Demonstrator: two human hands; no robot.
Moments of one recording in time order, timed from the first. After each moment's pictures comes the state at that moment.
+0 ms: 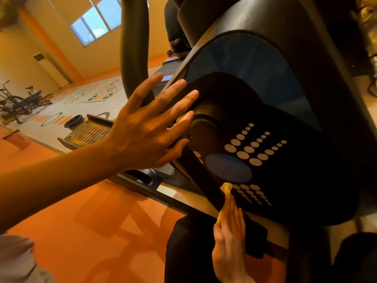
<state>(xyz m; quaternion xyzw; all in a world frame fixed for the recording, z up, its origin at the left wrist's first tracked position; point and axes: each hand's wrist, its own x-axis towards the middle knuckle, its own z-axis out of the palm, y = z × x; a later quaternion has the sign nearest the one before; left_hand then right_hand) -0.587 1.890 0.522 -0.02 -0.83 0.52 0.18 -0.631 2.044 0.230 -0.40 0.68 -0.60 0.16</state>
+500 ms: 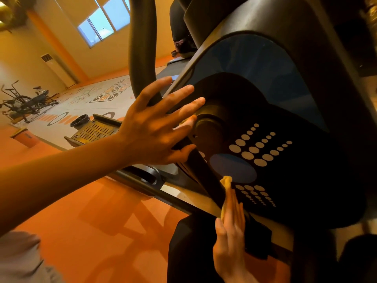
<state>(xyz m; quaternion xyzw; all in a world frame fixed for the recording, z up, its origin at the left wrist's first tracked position) -0.589 1.882 0.521 -0.08 -0.83 0.50 0.23 -0.629 2.043 0.259 -0.37 0.64 -0.66 0.17</state>
